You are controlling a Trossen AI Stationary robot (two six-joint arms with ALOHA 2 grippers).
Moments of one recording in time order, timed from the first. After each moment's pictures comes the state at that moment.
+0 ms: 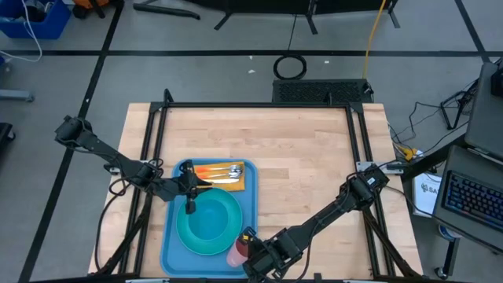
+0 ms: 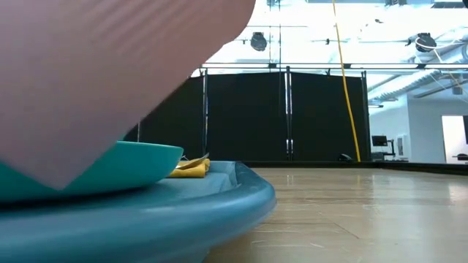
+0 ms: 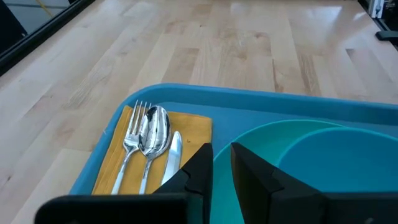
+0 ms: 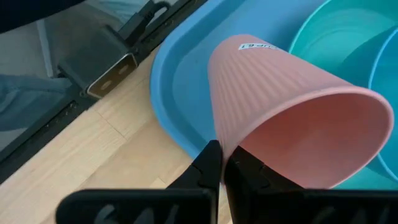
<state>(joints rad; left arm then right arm) -0.51 0.96 0.43 -0.06 -0.54 -0.37 0.60 2.30 2.16 -1.00 0.16 -0.27</state>
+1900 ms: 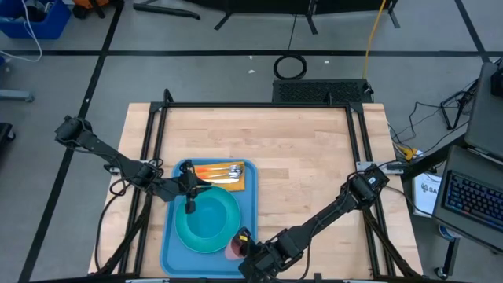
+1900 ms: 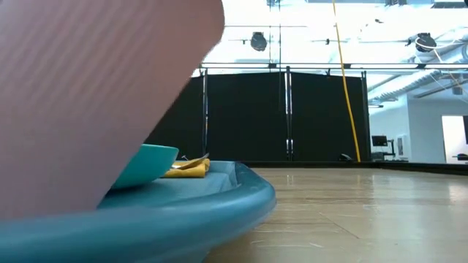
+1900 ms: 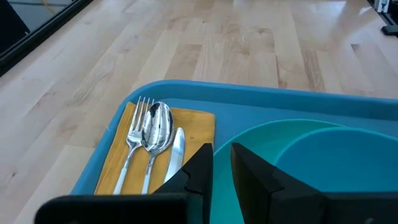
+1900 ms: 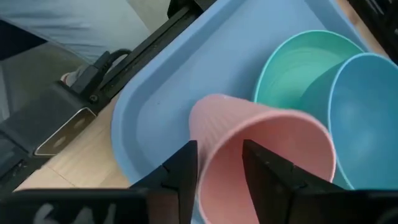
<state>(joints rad) -0.51 0.96 0.43 -0.08 -0.55 -0.37 0.60 2.28 2.05 -0.75 0.26 -0.26</state>
